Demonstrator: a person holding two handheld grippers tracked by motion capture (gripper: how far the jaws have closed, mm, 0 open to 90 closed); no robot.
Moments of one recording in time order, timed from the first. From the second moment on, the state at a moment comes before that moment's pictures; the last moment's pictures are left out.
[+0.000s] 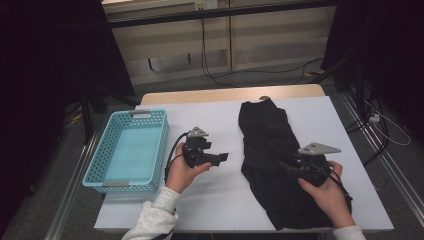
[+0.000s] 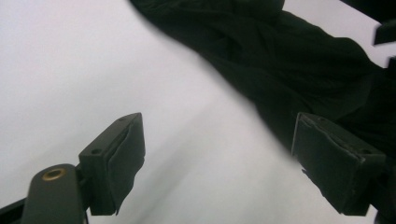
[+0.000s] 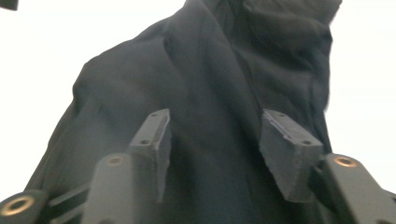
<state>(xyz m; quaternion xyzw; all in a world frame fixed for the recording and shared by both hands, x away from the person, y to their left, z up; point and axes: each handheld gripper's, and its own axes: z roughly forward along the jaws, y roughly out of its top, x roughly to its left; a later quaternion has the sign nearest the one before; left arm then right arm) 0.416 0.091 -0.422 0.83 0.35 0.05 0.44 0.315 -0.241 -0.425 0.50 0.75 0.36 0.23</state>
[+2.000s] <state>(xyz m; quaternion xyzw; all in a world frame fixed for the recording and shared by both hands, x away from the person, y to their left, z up) 0.419 0.134 -0.414 0.80 0.38 0.06 0.46 0.440 -0.124 -0.459 0.46 0.79 0.36 0.17</state>
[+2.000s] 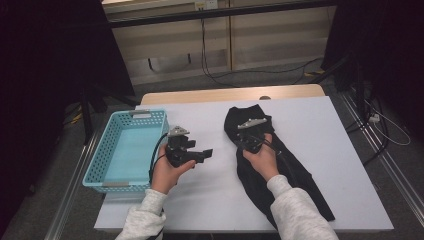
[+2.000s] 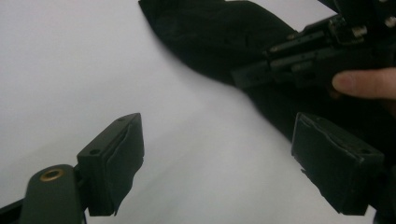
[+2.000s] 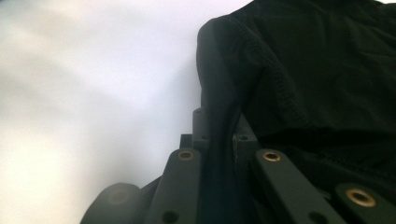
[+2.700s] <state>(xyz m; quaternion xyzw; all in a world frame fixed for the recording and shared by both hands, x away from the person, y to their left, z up) 0.423 0.152 -0.406 0.78 0.41 0.08 0.46 0.398 -0.079 -0.438 0.40 0.82 0.40 0.11</state>
